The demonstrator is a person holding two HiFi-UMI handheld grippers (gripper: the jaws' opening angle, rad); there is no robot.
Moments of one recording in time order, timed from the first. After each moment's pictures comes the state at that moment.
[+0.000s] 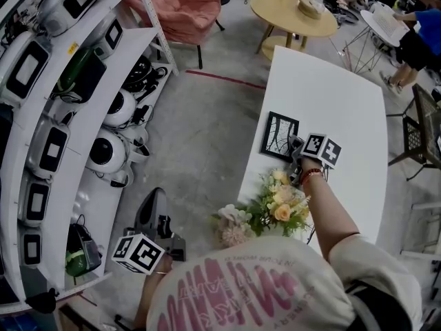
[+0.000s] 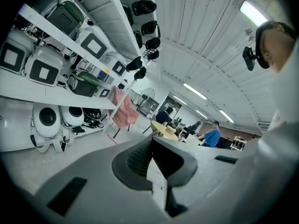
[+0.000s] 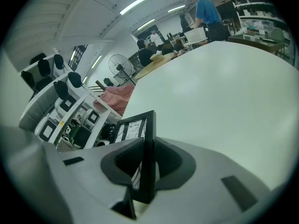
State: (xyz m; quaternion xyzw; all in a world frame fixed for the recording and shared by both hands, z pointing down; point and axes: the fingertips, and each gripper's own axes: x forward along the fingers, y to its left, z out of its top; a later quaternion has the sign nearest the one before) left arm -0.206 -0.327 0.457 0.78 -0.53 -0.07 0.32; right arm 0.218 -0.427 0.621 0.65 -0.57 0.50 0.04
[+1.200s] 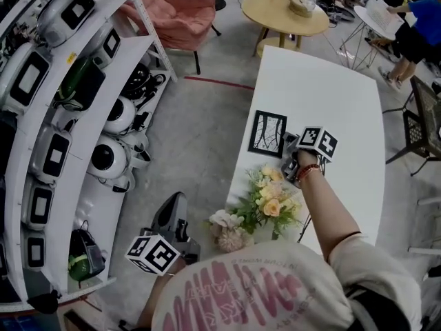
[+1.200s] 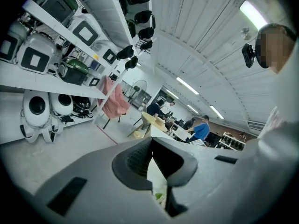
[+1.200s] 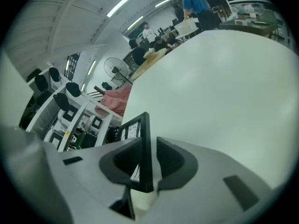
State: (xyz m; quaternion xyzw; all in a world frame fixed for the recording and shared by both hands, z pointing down) left arm -0.131 -0.295 0.472 0.81 -0.47 -0.05 0.34; right arm 0.224 -0.417 0.619 0.63 -0.55 0.55 -0.01
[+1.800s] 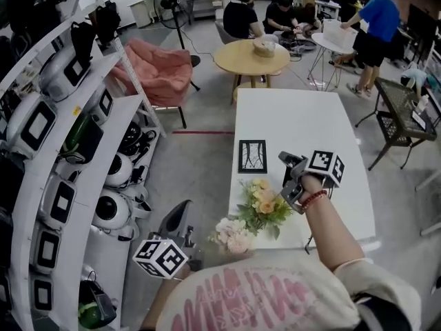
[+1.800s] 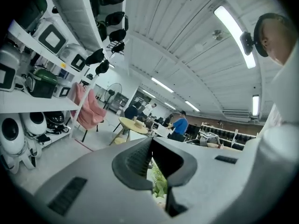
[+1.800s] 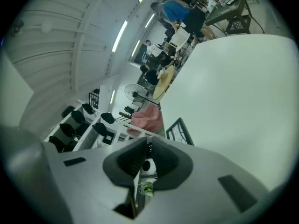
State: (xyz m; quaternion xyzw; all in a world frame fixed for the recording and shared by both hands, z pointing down) left arm -0.110 -0.274 0.404 0.90 -0.37 -0.05 0.25; right arm 0.197 -0.318 0.463 0.57 -0.59 0.53 -0.22
